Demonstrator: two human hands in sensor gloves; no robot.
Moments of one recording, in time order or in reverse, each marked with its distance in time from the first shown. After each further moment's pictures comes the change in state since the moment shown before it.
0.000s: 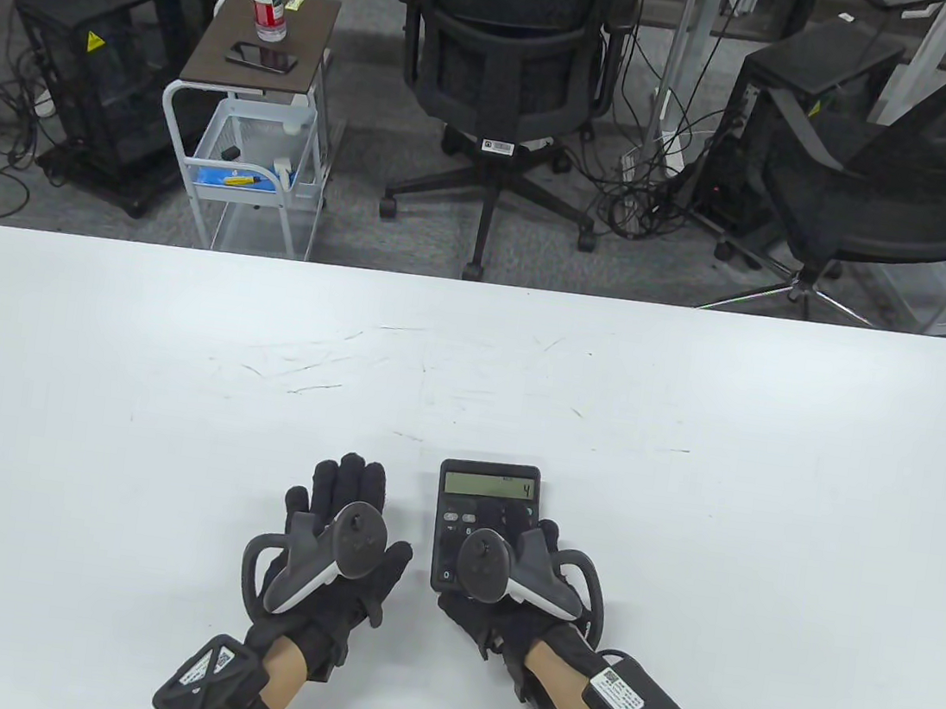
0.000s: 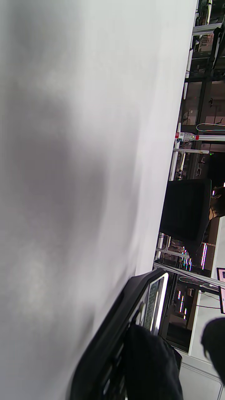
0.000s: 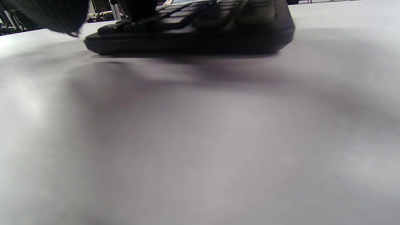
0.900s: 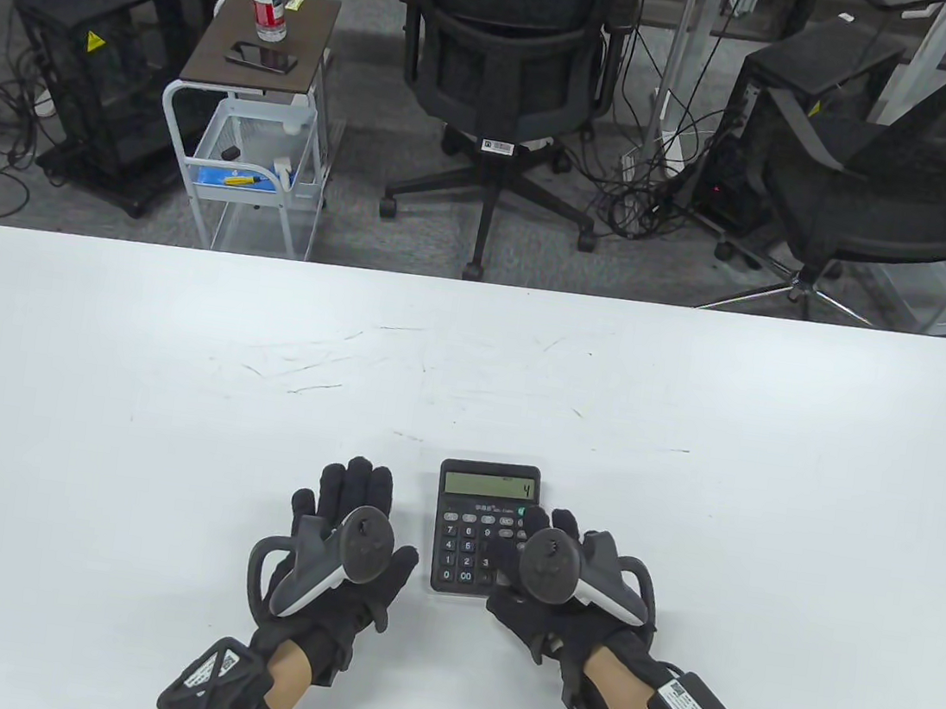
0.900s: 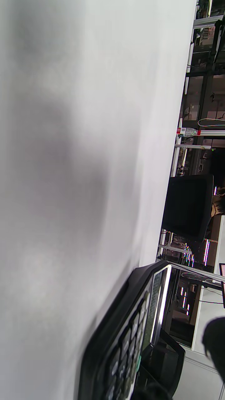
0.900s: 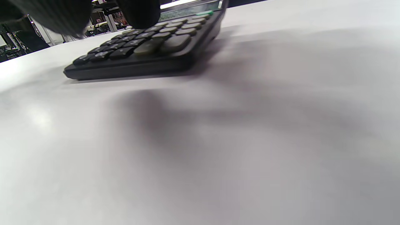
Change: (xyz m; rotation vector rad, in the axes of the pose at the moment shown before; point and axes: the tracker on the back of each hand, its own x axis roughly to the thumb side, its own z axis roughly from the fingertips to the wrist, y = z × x) left_hand 0.006 0.000 0.003 -0.010 -0.017 -0.010; right_hand -0.059 -0.012 0.032 0.025 -0.001 -0.117
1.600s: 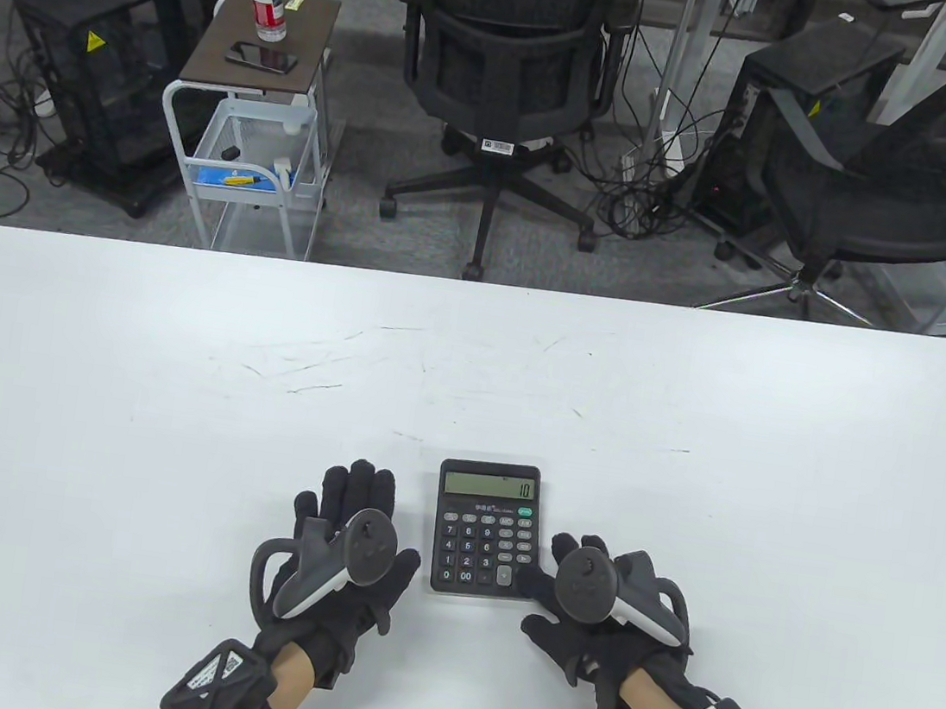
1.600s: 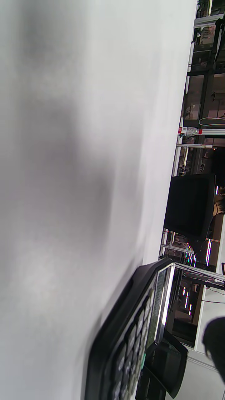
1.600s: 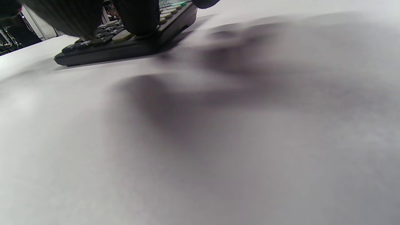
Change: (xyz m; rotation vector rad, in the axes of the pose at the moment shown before) left_hand 0.002 -0.002 0.000 -0.006 -0.001 -0.007; right_hand -0.020 0.006 0.017 0.030 0.020 -0.016
